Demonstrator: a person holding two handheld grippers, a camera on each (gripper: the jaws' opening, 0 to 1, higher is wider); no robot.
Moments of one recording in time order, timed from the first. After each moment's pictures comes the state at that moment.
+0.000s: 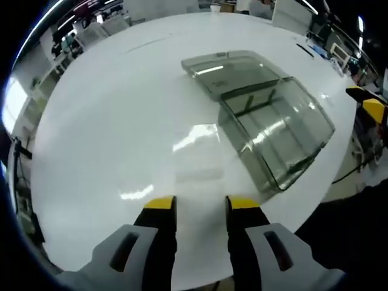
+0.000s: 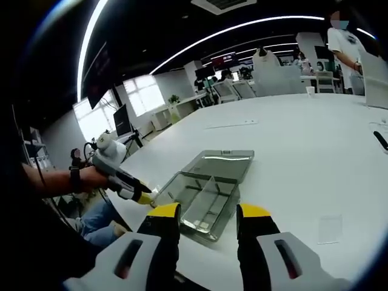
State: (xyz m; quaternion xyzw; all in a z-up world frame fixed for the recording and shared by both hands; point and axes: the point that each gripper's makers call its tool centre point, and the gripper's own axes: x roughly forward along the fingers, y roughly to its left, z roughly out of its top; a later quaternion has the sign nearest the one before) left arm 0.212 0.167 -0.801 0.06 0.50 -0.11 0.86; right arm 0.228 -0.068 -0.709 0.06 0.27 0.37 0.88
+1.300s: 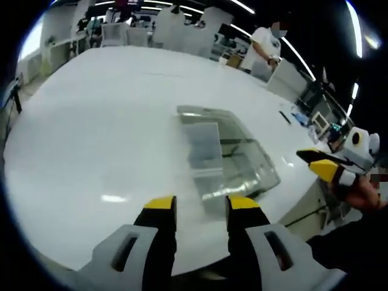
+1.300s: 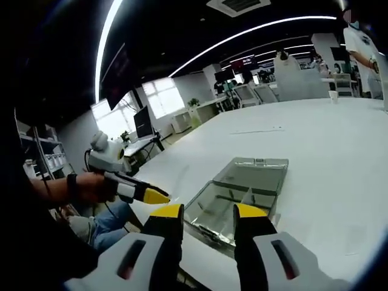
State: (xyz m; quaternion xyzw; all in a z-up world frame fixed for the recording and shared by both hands) left arm 0.202 0.132 -0.737 -0.14 0.38 -0.14 0.90; right arm 0.215 -0.013 -0.687 0.07 0.25 0.44 0.86
